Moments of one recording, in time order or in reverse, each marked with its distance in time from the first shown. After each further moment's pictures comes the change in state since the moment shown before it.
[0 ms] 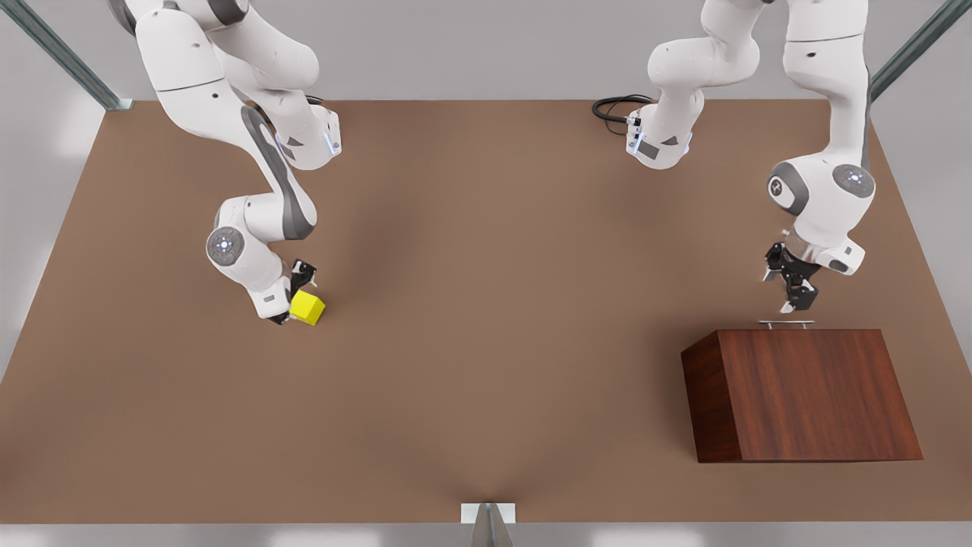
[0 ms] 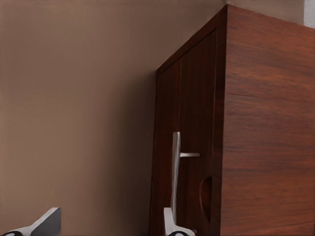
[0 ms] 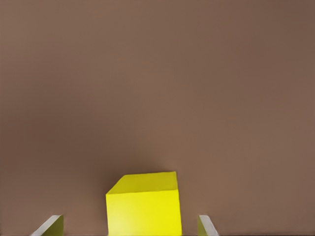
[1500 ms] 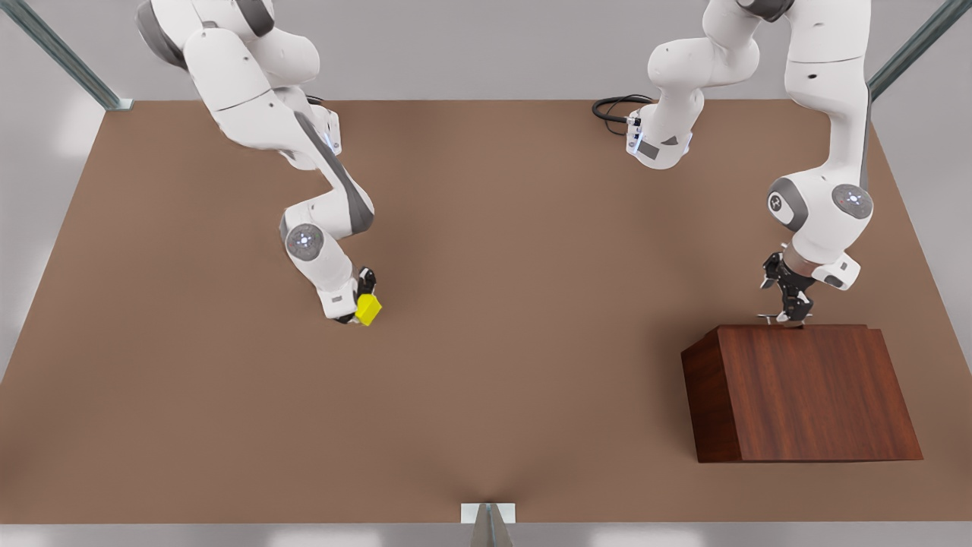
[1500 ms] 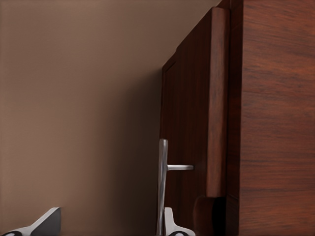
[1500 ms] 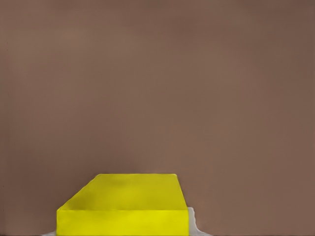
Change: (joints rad) left arm -0.008 0.099 0.000 0.064 -0.006 -0.029 0.021; right arm 0.337 0.127 -0.026 0.130 -0.033 0.119 0.425
